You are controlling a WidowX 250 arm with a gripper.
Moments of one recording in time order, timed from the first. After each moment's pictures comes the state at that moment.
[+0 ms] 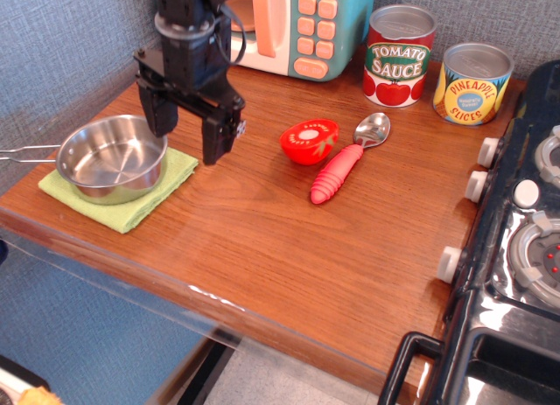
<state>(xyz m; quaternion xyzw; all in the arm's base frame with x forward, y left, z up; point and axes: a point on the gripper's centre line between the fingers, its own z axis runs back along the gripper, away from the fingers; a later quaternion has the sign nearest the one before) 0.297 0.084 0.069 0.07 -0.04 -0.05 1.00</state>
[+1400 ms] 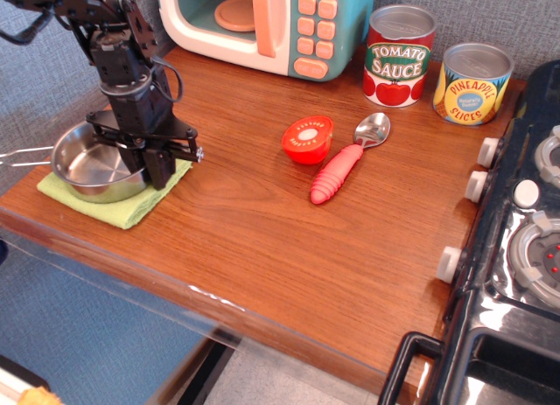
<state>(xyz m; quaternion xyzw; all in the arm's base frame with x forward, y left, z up) 0.285 0.131 0.018 0.00 -0.06 0.09 0.99</state>
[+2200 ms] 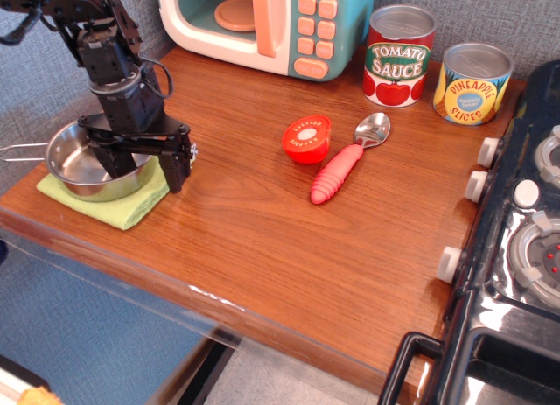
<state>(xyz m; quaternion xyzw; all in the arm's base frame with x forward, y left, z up) 0.282 0.131 0.020 -0.02 -0.05 0.11 0.99</state>
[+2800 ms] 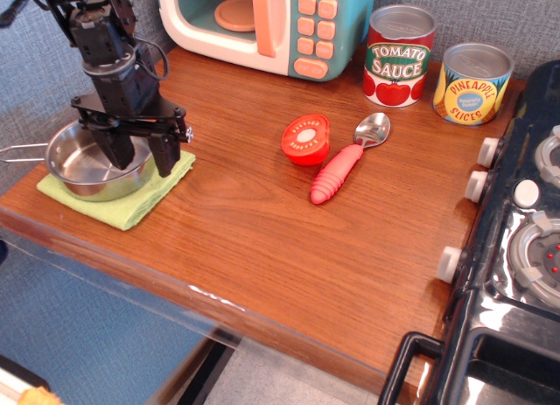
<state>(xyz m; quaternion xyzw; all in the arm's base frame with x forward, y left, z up) 0.287 0.133 0.036 -0.01 -0.07 0.10 0.99</state>
